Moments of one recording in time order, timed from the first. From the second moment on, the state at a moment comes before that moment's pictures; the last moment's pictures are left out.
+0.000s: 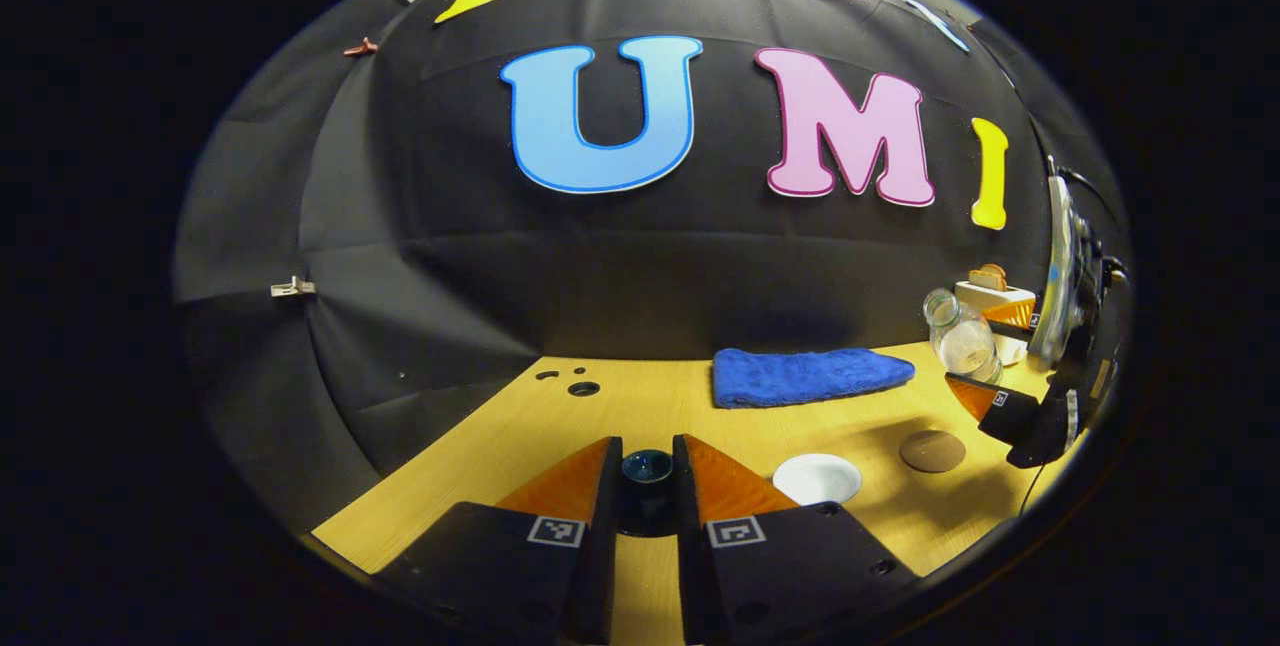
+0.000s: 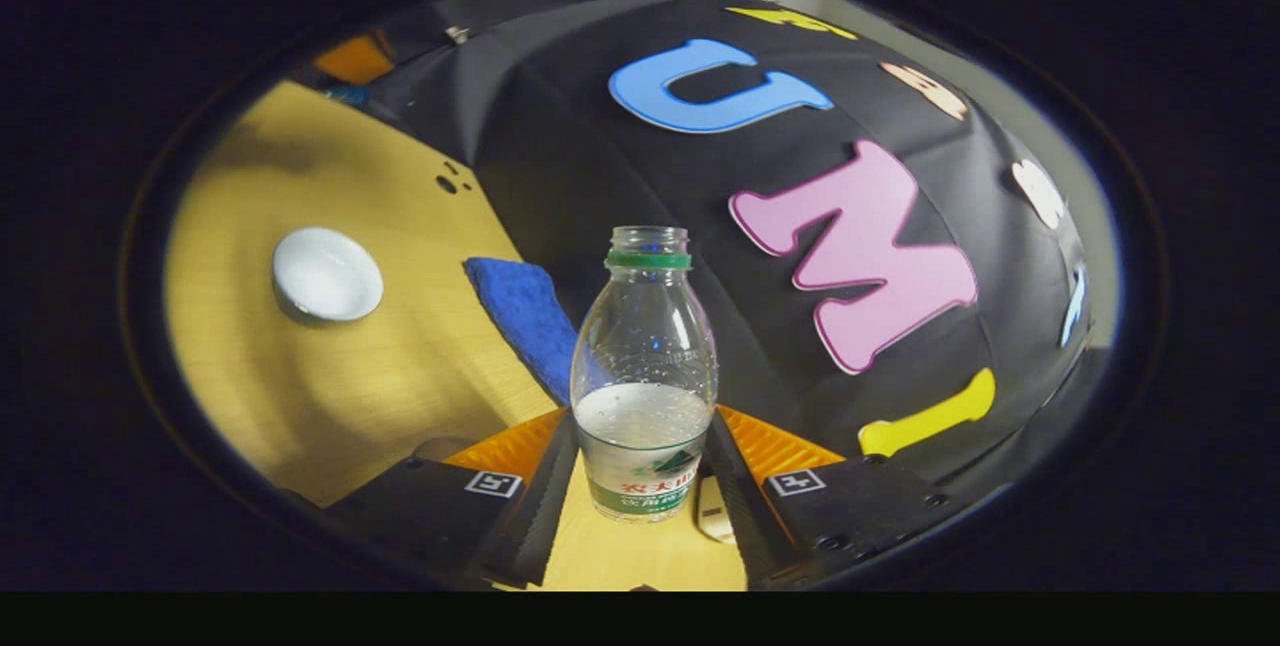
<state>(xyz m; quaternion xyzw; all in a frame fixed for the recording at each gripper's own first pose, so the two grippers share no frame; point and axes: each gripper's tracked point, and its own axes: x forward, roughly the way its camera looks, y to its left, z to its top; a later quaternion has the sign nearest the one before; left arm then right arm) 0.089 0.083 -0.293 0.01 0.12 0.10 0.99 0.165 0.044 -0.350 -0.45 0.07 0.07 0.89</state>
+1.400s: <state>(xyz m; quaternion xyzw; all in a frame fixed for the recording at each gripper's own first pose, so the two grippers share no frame) 0.055 0.108 -0.311 0.00 0.13 0.14 0.98 0.165 0.104 -0.375 -0.70 0.01 0.15 0.69</state>
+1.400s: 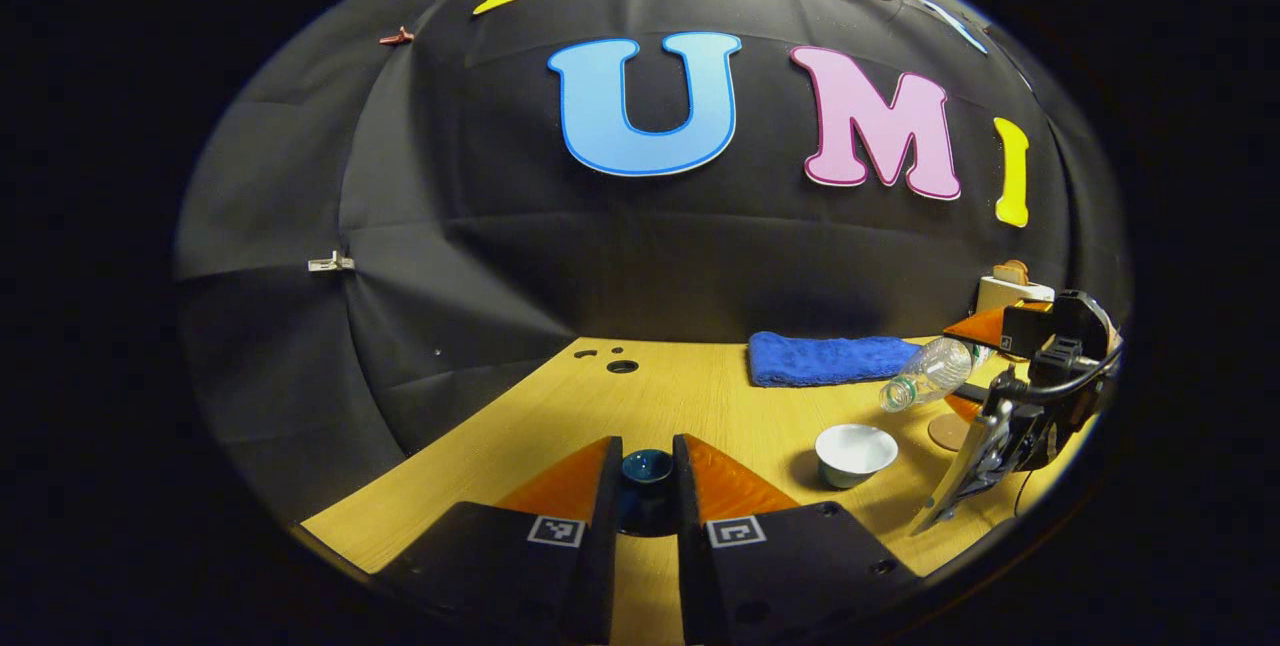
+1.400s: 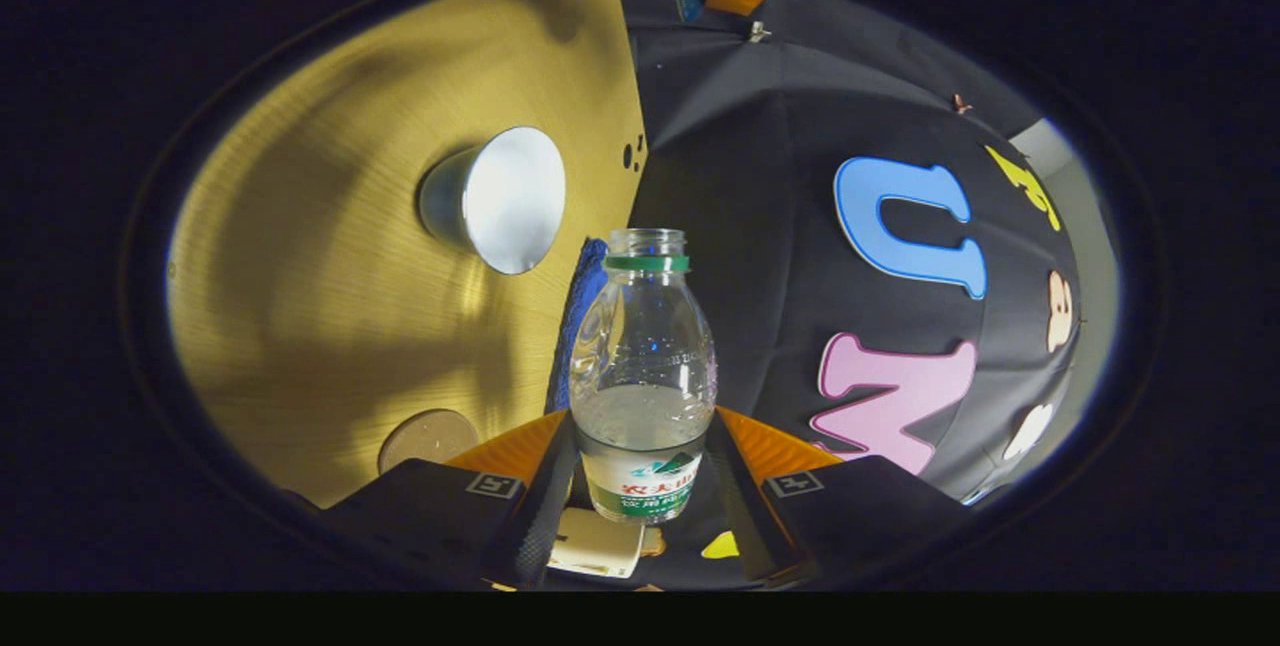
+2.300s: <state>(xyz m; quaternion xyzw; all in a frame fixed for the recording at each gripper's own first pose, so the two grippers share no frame) 0.043 0.115 -0.313 0.01 0.12 0.15 0.98 0.164 0.102 -0.388 -0.77 -0.02 0.16 0.62</state>
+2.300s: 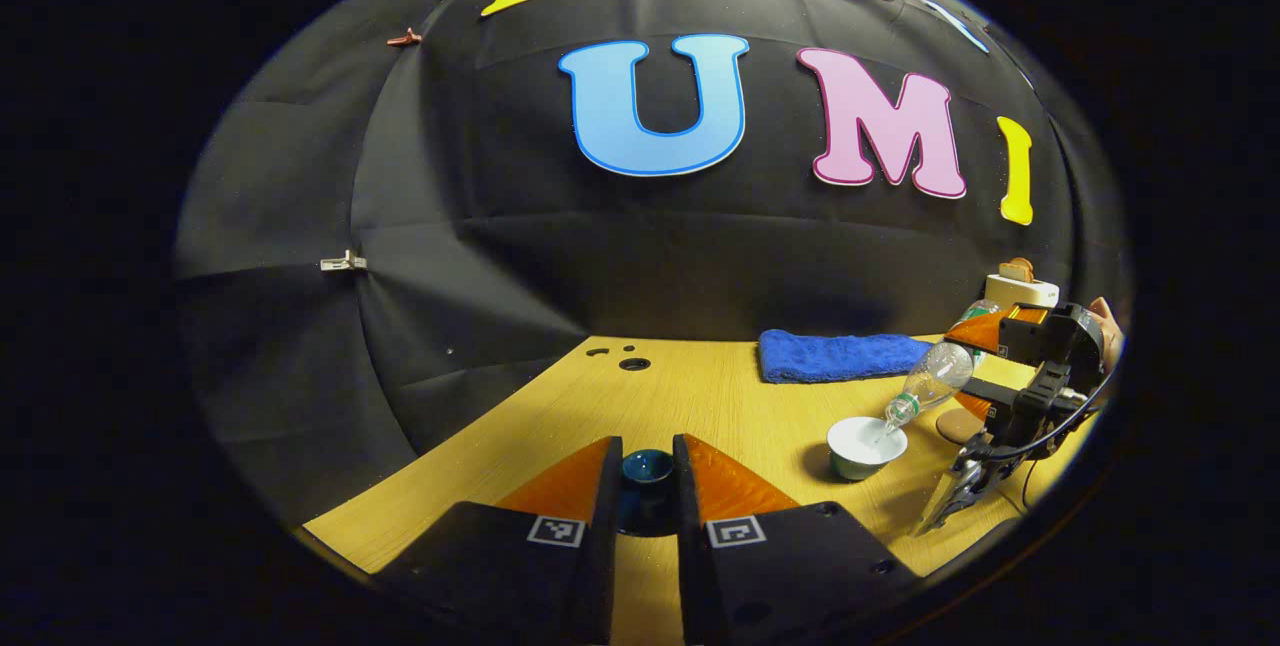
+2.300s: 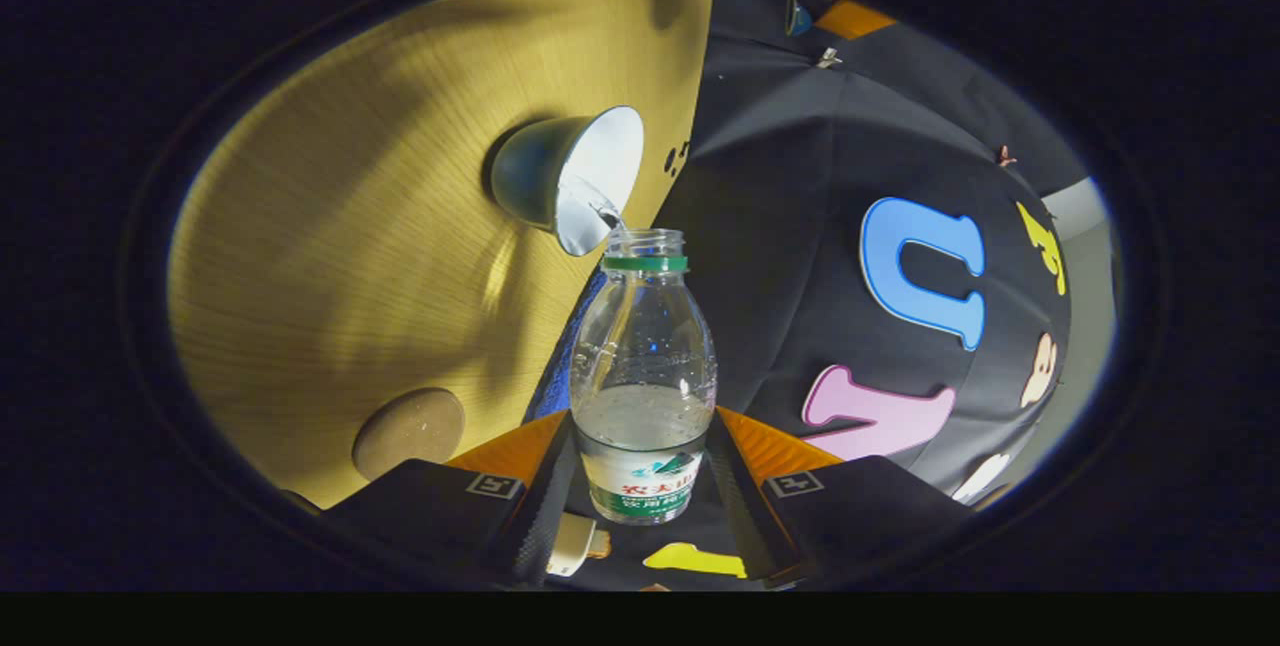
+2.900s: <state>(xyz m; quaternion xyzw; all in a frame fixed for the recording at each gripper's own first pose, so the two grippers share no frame) 0.037 0.117 -0.316 -0.01 0.12 0.16 0.98 0.172 0.104 -0.384 -0.80 -0.04 0.14 0.58</state>
